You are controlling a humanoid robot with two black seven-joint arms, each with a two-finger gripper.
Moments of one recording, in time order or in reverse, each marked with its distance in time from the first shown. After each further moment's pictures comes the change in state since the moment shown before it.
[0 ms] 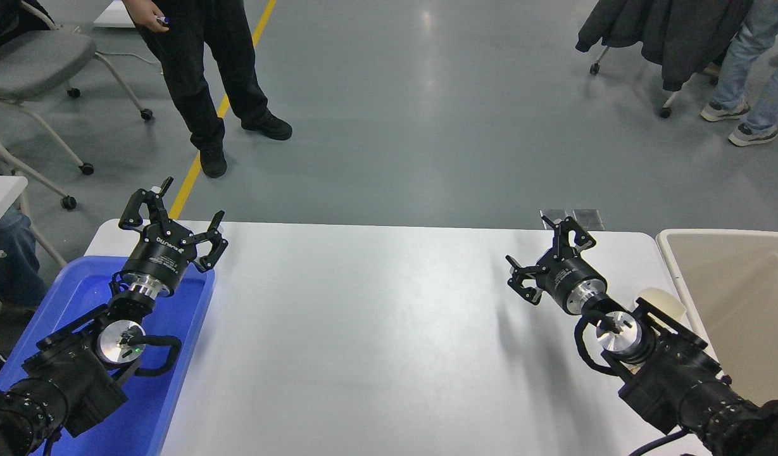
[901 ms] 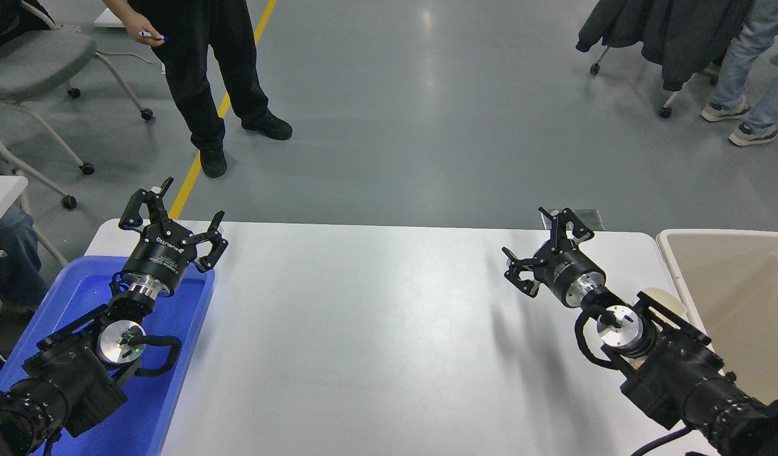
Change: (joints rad) left arm 0.000 0.001 0.000 0.000 0.000 0.001 0.000; right arm -0.020 -0.086 -0.020 0.187 -0.003 -0.017 -0.002
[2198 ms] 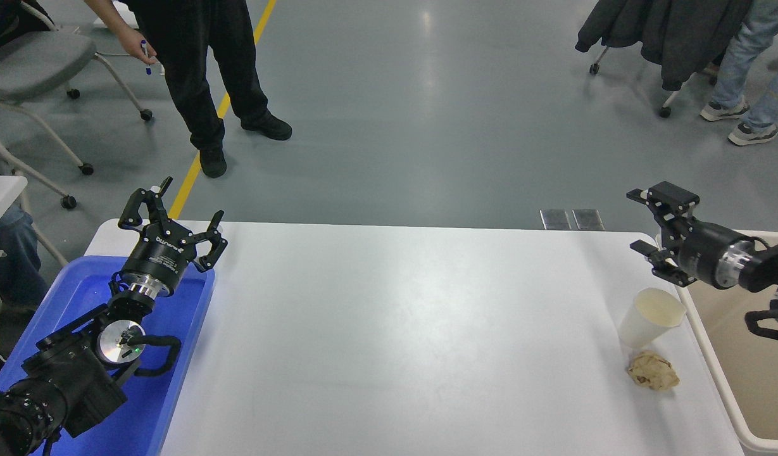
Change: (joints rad) left arm 0.000 0.001 0.000 0.000 0.000 0.001 0.000; right arm 0.084 -0.623 -0.364 0.293 -0.664 -0.020 0.067
